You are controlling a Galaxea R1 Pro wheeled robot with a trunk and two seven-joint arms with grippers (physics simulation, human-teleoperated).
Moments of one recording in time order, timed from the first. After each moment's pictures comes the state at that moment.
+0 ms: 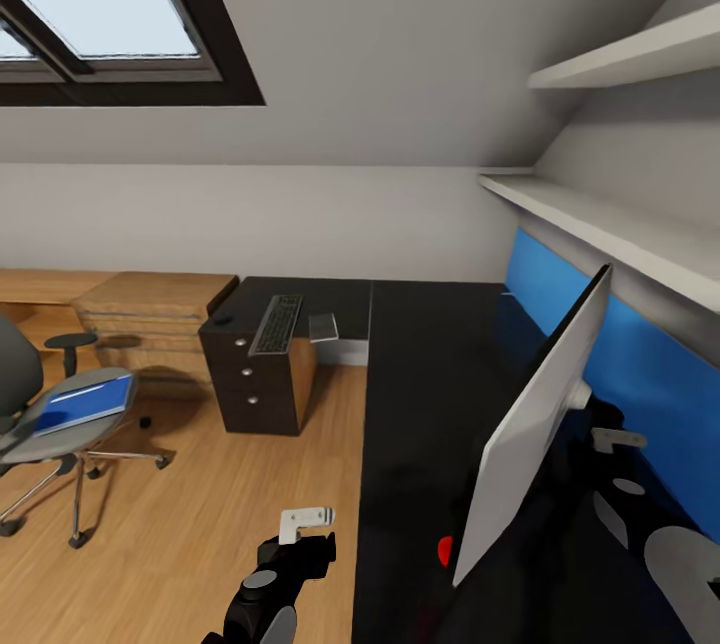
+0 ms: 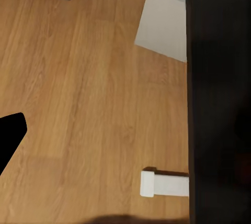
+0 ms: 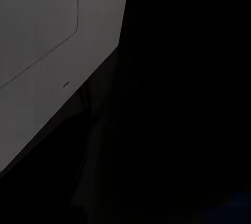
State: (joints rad) left arm -0.17 -0.03 -0.50 -1.31 0.50 0.48 0.56; right arm -0.79 -0.32 -0.10 -0.18 -0.02 -0.24 -0.08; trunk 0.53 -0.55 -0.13
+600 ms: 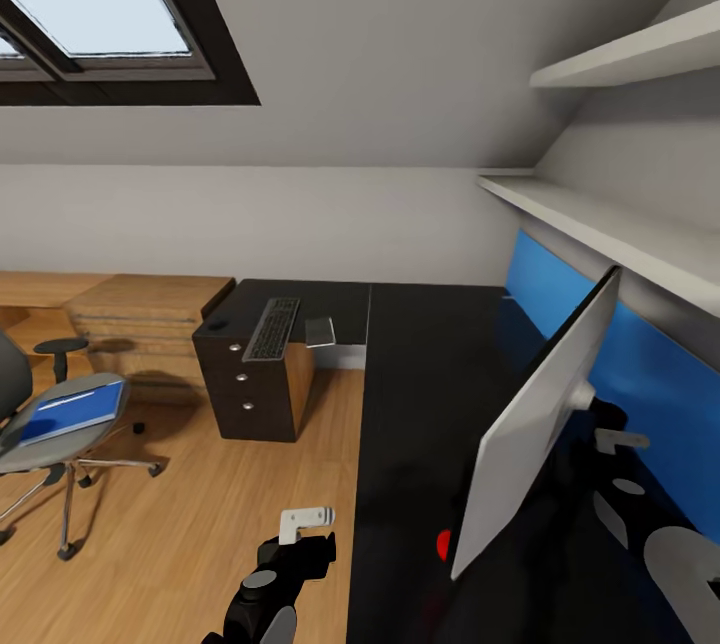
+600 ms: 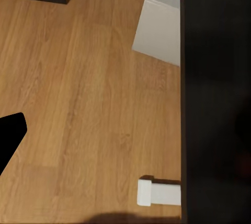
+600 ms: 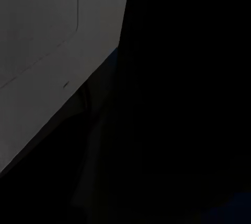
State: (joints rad) left arm -0.17 -0.03 -0.50 -1.31 0.50 0.48 0.56; right arm -0.79 -0.32 -0.11 -0.18 -0.02 -0.24 -0.10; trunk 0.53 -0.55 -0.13
